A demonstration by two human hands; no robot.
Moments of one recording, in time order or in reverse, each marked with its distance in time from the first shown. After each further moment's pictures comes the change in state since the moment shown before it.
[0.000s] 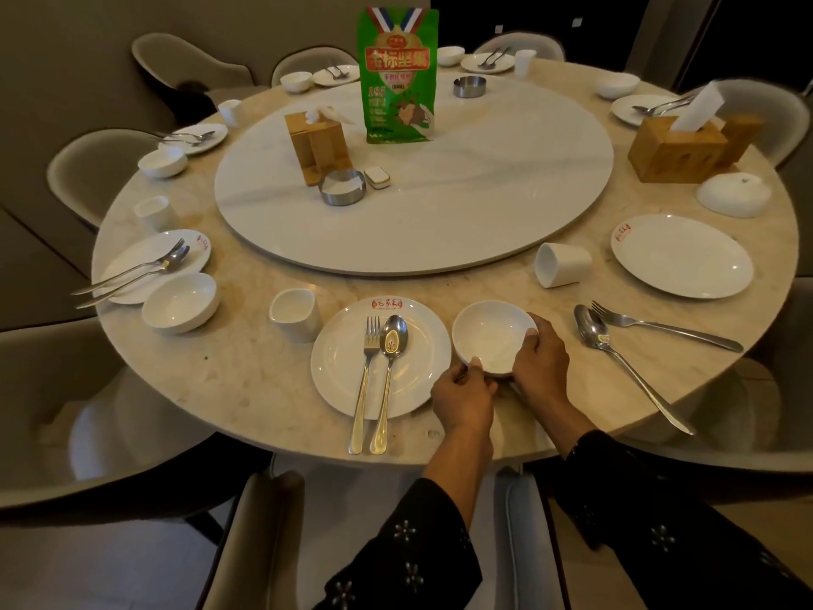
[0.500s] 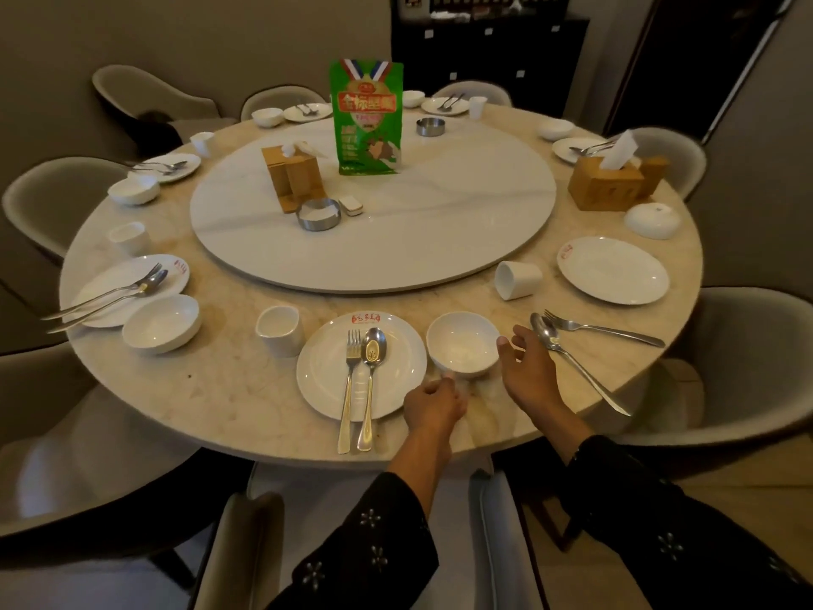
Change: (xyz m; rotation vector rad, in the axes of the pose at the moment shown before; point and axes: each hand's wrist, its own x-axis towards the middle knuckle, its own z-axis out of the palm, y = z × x) left_hand -0.019 0.011 -0.030 0.136 -0.120 -0.088; right_hand -0.029 -0.015 -0.049 0.008 -0.091 0.040
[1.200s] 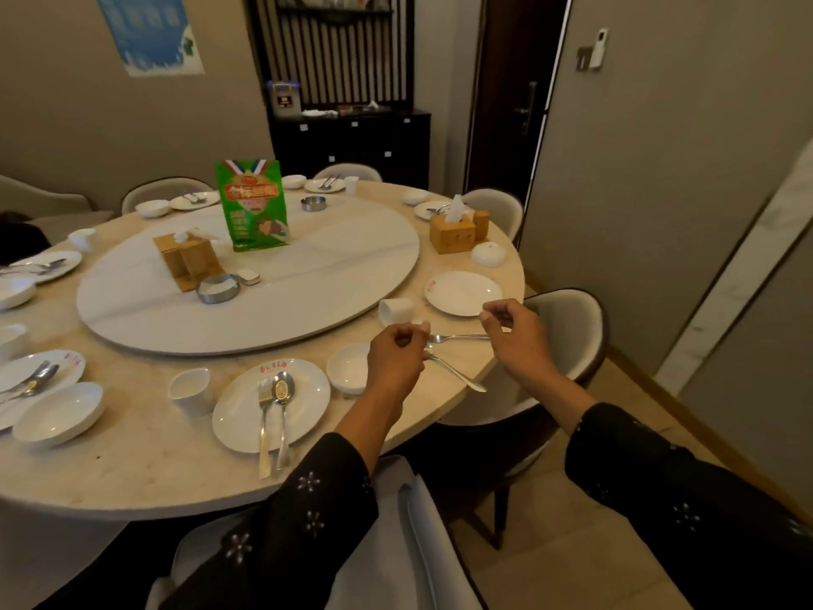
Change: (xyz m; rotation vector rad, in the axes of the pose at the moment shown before) left_hand -0.150 0.053 0.056 0.320 -0.419 0.528; right_hand -0.088 -0.058 -0.186 0.000 0.278 -0.199
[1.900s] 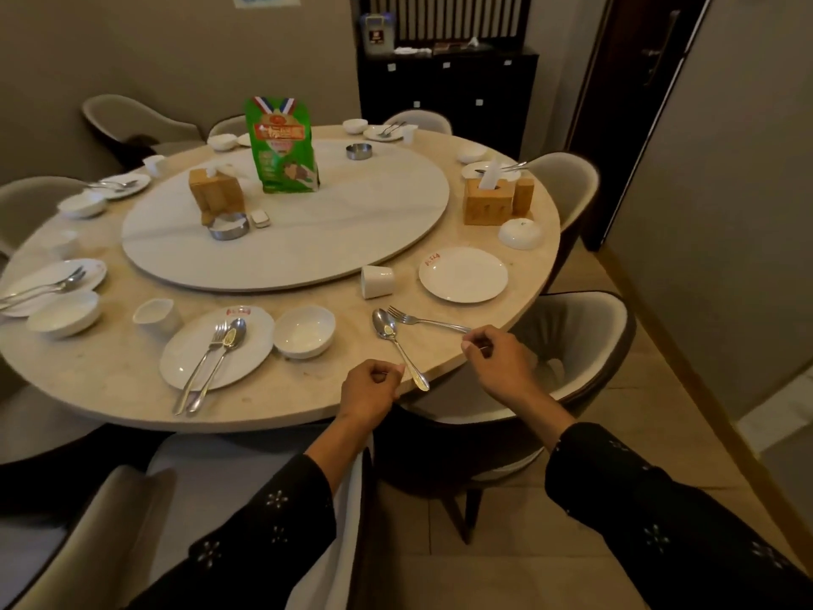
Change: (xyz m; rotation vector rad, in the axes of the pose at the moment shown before) left_hand 0.022 -0.094 0.129 0.287 0.297 -0.201; right_hand 0.099 0.136 -0.060 -0.074 -0.483 -0.049
